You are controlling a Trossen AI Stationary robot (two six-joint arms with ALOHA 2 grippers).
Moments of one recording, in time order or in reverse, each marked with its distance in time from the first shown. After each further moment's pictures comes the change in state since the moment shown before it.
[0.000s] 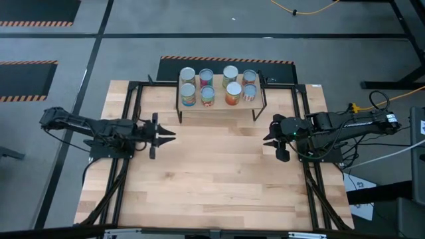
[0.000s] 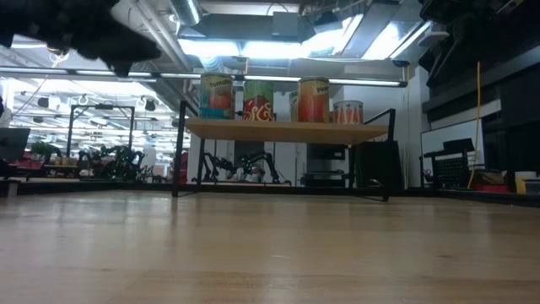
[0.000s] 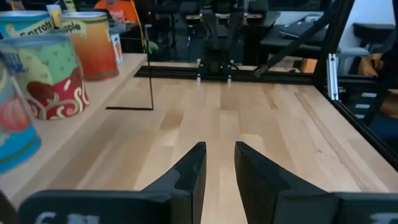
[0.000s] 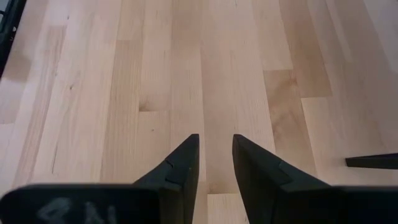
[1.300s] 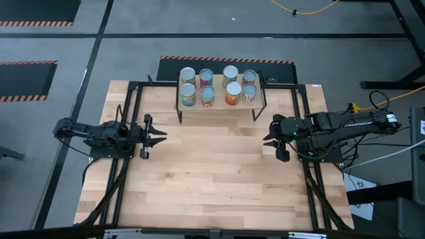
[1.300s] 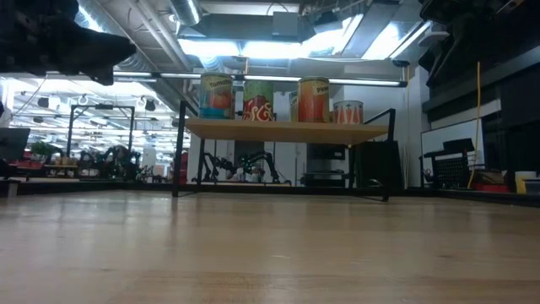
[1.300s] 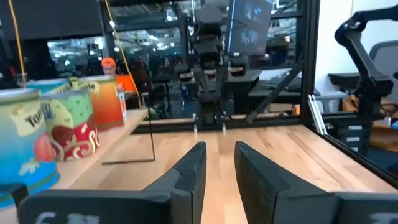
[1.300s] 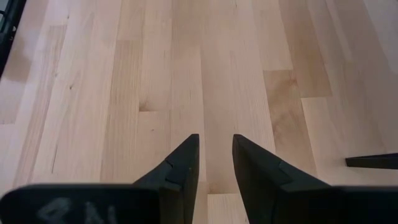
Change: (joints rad) left arm 0.000 -0.477 -0.273 0.084 0.050 0.155; right arm 0.000 0.000 0.000 0.000 0.000 0.000
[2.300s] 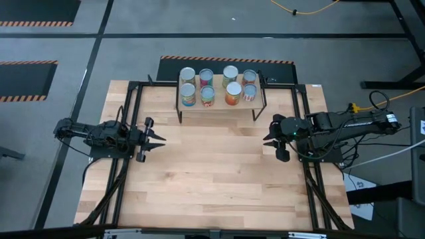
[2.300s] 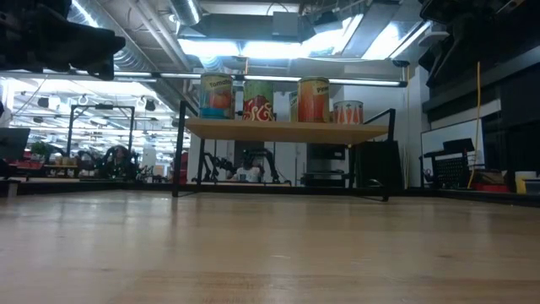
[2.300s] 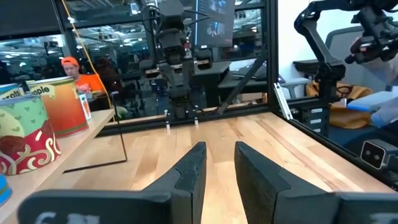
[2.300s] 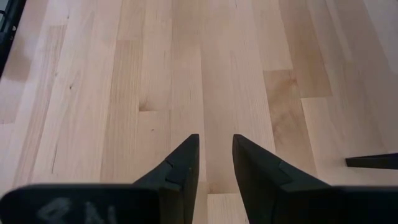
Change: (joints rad) left arm 0.000 -0.013 0.026 -0.082 0.142 0.027; right arm 0.000 0.000 0.000 0.000 0.000 -0.001
